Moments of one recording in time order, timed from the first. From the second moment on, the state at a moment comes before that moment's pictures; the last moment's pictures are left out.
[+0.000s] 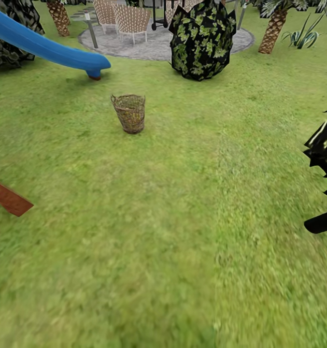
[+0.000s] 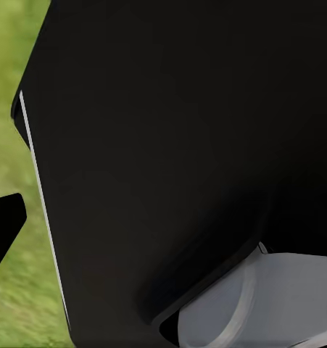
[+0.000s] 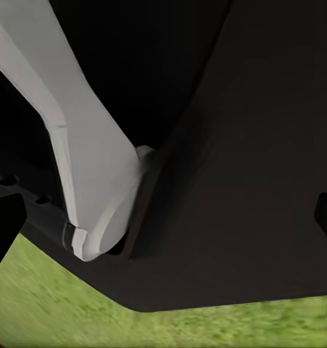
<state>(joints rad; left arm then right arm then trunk) 0.00 -0.11 -0.02 -0.18 0.57 -0.26 0.02 -0.05 -0.01 0.29 -0.34 0.11 0.04 0.35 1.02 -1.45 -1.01</state>
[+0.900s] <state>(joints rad) 0.00 -0.11 -0.02 -0.18 0.57 -0.26 0.02 -0.05 -0.01 0.29 -0.34 0.11 0.04 0.35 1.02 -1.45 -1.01</state>
